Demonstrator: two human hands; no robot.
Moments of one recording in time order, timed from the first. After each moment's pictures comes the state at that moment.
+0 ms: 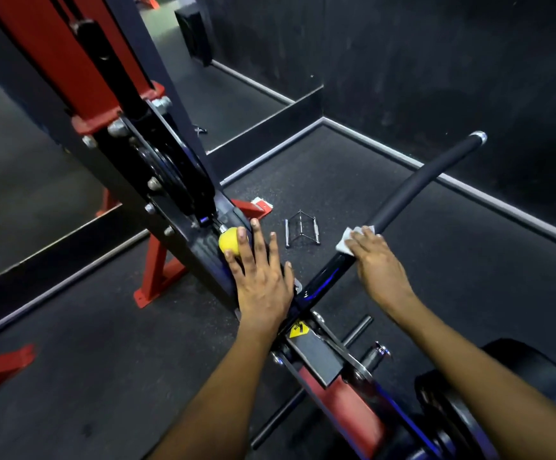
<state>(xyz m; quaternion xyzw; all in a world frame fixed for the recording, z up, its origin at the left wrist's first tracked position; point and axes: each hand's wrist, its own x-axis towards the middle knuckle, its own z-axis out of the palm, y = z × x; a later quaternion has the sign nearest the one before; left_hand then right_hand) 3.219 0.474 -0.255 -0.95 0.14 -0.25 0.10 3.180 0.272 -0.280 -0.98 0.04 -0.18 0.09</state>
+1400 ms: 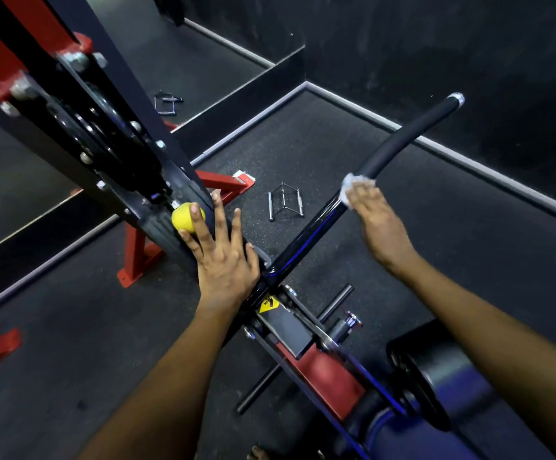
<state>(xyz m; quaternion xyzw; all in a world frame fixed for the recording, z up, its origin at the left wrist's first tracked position) 3.219 0.477 -0.254 -0.96 0.18 -0.23 0.04 3.175 0.205 -0.297 -0.97 0.00 -0.21 0.08</state>
